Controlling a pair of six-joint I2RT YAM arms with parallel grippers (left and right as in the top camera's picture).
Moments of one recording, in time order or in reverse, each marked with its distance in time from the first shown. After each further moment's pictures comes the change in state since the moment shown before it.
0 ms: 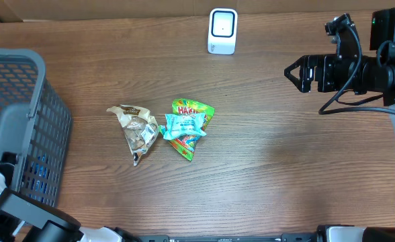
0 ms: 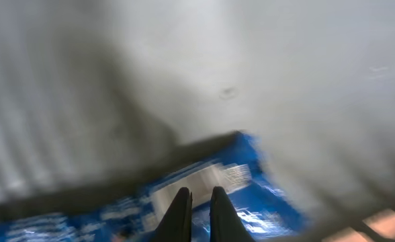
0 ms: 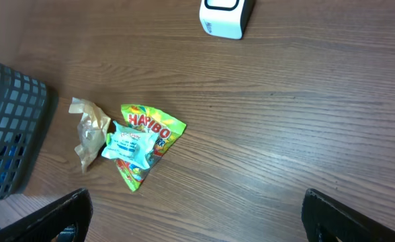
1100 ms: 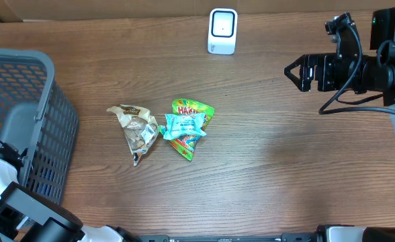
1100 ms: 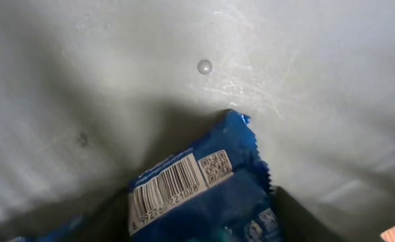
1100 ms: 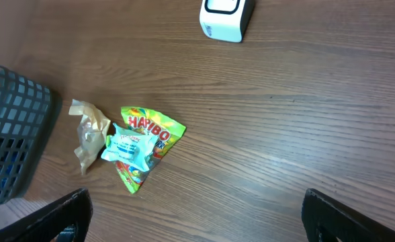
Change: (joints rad) left arm -0.092 0.004 -0.071 0.005 -0.092 0.208; right arm 0.000 0.000 0.000 0.011 -0.001 0.000
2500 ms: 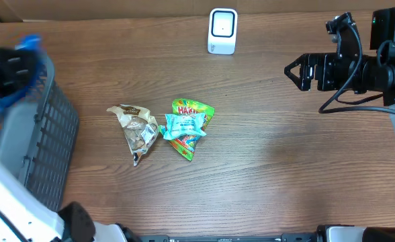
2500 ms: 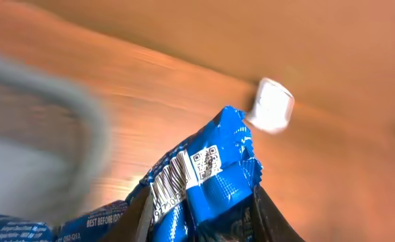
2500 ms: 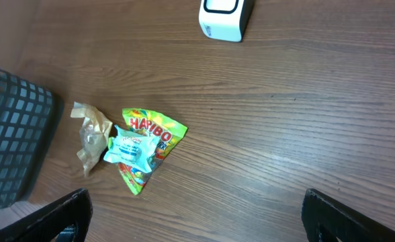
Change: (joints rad) left arm -0.368 -0.028 1.315 -0.866 0.535 0.163; right arm 0.000 0.000 0.000 0.001 0.001 0.023
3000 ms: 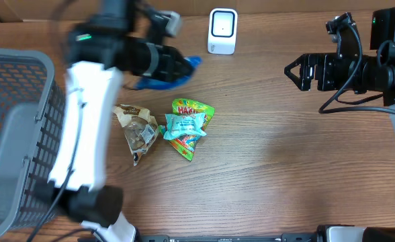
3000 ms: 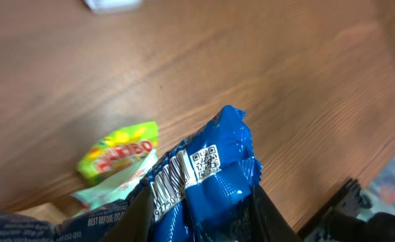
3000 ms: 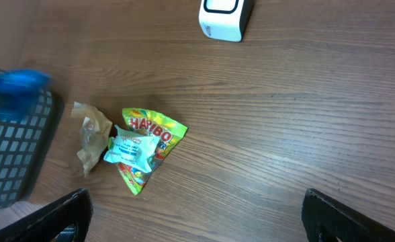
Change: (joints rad) left arm -0.800 0.179 -0.304 0.209 -0.134 -0.040; right arm 0.000 0.000 0.000 0.000 0.000 0.000
